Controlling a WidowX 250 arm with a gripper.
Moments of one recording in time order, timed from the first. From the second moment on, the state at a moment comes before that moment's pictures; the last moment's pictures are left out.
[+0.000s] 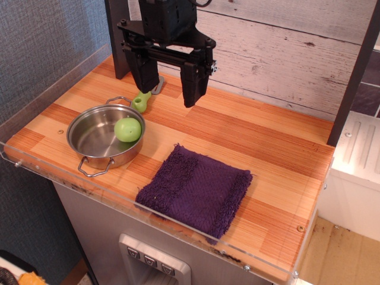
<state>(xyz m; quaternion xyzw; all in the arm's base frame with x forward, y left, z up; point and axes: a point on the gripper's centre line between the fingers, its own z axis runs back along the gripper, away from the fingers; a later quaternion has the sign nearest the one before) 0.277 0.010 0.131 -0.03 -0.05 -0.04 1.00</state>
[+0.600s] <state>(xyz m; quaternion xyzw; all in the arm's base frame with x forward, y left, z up) 0.277 0.047 0.116 -0.02 -0.04 -0.02 1.00</state>
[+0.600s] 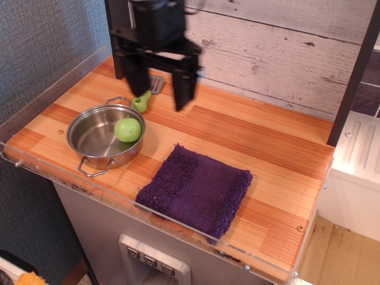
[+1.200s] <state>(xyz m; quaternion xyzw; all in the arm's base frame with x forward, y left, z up) 0.270 0.118 0.088 0.03 -0.03 0.03 1.00</state>
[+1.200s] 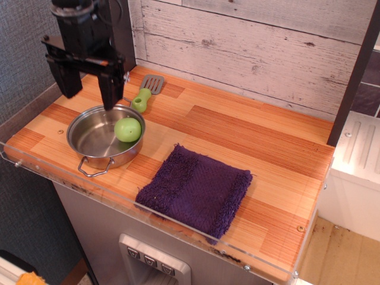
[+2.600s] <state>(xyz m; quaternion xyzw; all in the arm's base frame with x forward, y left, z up) 0.285 0.105 0.036 0.05 0.04 0.01 1.00</state>
